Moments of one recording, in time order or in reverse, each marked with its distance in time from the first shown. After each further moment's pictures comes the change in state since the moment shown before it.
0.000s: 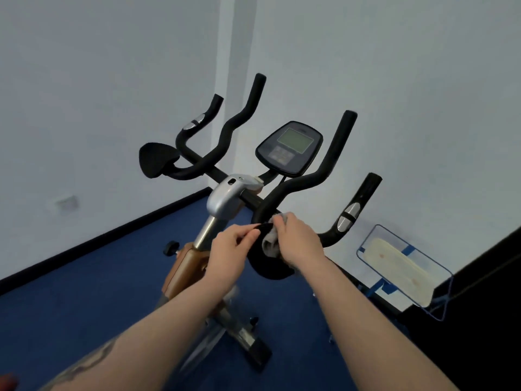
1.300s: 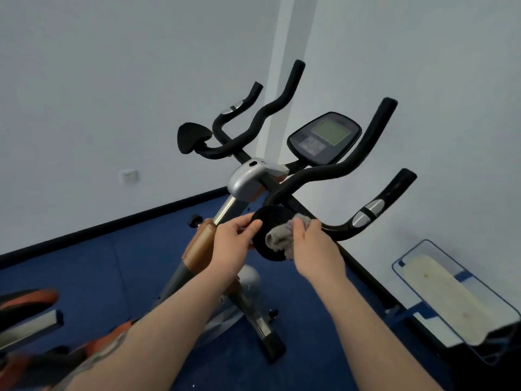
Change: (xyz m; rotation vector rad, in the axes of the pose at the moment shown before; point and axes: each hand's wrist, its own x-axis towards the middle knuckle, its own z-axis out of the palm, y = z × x) left_hand -0.037 0.014 0.026 -0.229 0.211 -0.125; right_hand -0.034 0.041 -0.006 0.128 -0.071 -0.048
